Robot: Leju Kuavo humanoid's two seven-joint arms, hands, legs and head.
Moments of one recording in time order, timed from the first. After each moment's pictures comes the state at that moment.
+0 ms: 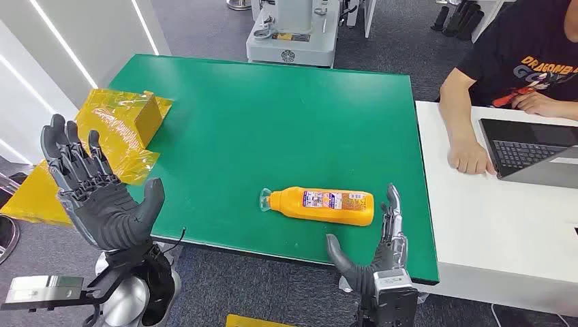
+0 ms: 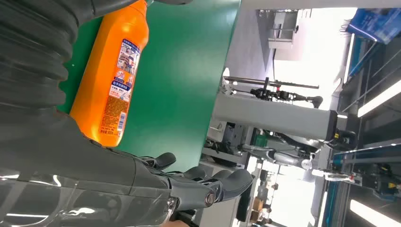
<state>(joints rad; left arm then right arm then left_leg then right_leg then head) -0.07 -0.16 -0.31 -1.38 0.11 0.49 -0.68 0.10 0.07 0.59 -1.51 0.22 -0.63 -0.49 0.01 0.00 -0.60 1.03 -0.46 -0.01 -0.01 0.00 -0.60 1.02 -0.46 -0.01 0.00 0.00</state>
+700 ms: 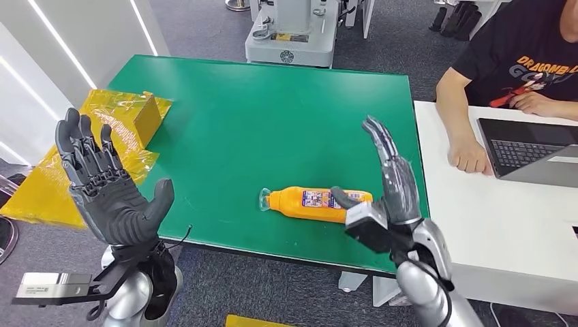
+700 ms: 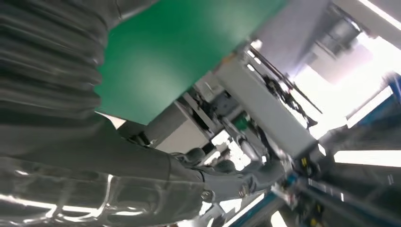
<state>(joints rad) -0.10 -0.16 -0.31 -1.34 0.11 0.42 -0.70 -0.35 -0.15 0.51 -1.39 0.57 -0.21 -0.30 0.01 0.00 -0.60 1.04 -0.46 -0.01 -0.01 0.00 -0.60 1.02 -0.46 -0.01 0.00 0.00</state>
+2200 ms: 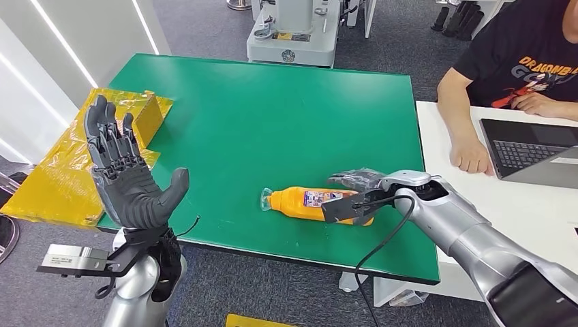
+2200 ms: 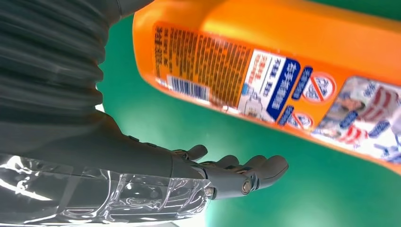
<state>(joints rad) -0.18 -0.14 -0.31 -1.24 0.14 0.38 -0.70 -0.97 -0.24 1.16 -0.53 0.50 0.43 -0.36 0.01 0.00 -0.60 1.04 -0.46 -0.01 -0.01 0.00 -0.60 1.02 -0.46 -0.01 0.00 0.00</state>
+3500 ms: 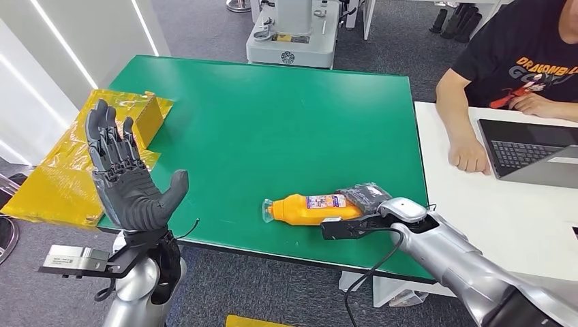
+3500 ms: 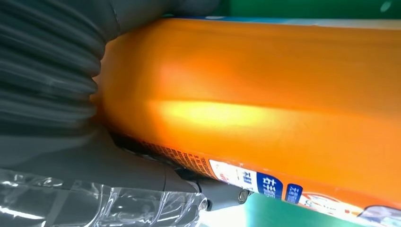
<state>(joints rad) -0.16 -0.13 -0.31 -1.24 0.15 0.39 -0.70 -0.83 -0.24 1.20 -0.49 0.58 0.09 -0.21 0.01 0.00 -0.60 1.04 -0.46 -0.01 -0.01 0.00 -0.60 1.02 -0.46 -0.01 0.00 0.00</state>
